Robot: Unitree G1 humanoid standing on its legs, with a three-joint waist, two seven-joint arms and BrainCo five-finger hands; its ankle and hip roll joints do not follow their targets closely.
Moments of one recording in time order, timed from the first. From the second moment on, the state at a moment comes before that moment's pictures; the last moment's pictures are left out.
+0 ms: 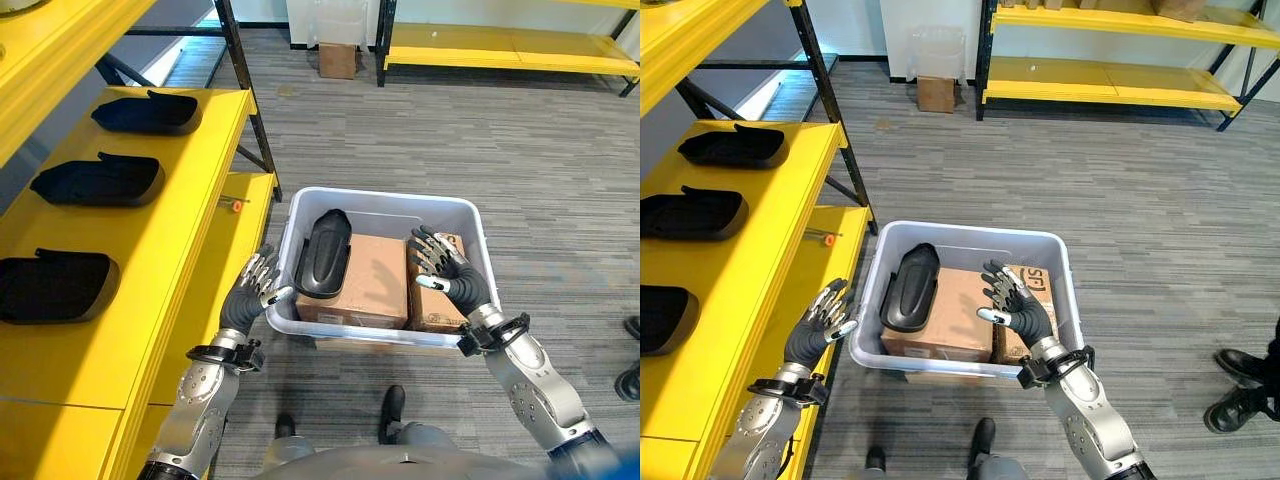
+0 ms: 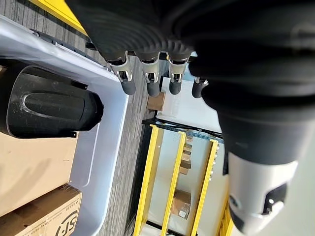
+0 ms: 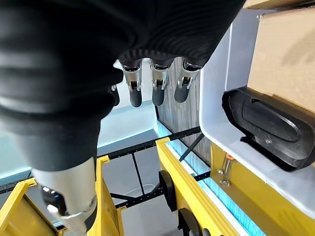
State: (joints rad) left arm 0.23 0.40 -0.17 -0.06 -0.56 -0.20 -0.04; right arm 0.09 -0.45 0.28 -0.15 0.66 -0.07 0.12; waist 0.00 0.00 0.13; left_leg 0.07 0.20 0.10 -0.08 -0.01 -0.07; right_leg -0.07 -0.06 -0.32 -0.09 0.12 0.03
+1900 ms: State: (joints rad) left arm -0.18 0.44 -0.26 -0.05 -0.44 -0.27 0.24; right arm -0.48 -0.29 0.48 0.07 0.49 -0.15 -0.17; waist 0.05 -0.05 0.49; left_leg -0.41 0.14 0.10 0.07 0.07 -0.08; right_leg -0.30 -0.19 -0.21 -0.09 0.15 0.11
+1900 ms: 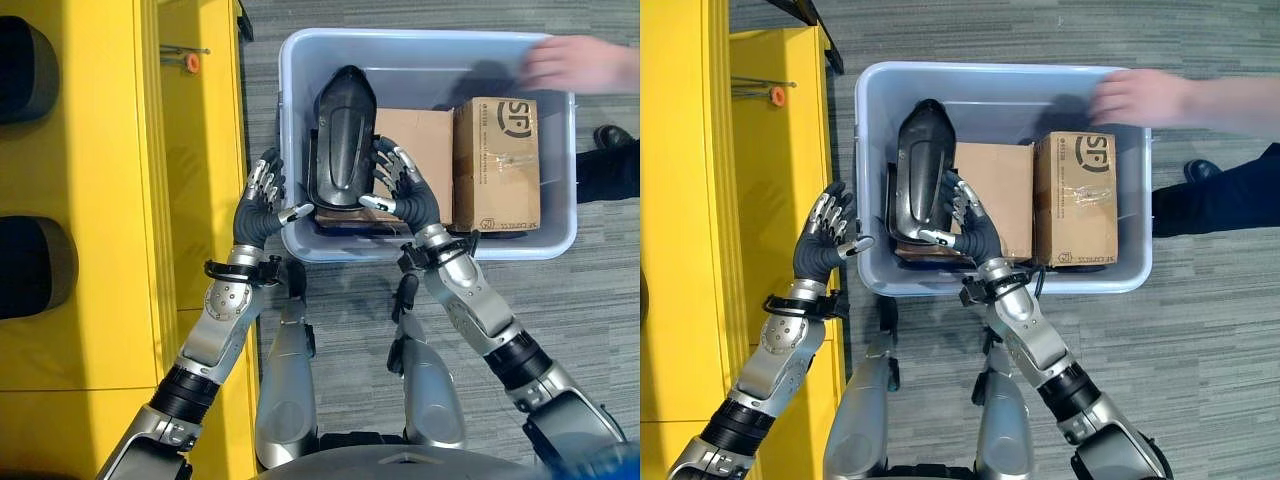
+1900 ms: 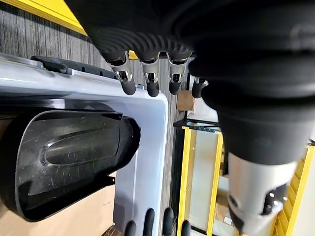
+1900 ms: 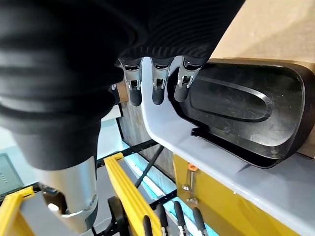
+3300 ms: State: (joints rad) left arm -0.22 0.44 -0.33 -0.04 -0.46 -0.30 0.25; right arm -0.45 -0.28 0.44 0.30 0.52 -0.17 -0.27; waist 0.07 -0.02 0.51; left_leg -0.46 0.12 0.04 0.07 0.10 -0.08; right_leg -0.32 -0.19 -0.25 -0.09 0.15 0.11
